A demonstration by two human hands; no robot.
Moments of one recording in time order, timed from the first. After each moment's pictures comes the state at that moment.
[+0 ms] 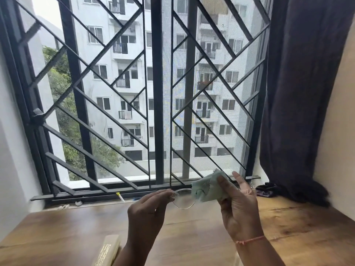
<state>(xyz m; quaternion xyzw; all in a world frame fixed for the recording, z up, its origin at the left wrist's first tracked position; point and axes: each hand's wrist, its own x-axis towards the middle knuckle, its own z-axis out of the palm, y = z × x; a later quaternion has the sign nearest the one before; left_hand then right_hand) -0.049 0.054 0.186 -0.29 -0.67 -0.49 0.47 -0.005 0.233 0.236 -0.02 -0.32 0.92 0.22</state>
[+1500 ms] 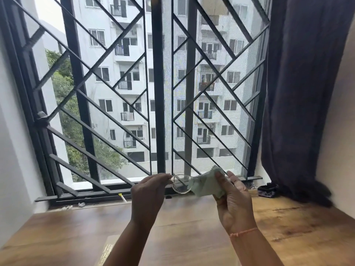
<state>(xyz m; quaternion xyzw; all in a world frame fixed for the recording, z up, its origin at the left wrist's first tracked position) -0.072 0.057 0.218 -0.26 -0.69 -0.44 0.51 -0.028 0.234 0.227 -0.03 -0.30 0.93 0.21</state>
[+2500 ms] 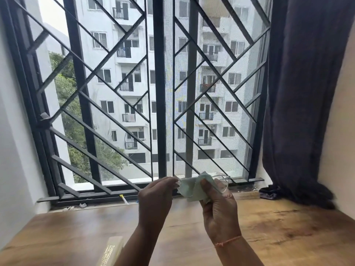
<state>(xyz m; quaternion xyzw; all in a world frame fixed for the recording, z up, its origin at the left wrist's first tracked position) -0.066 0.069 0.215 -0.28 -0.69 -0.41 0.52 -0.028 0.200 0.218 0.00 -0.29 0.94 0.20</state>
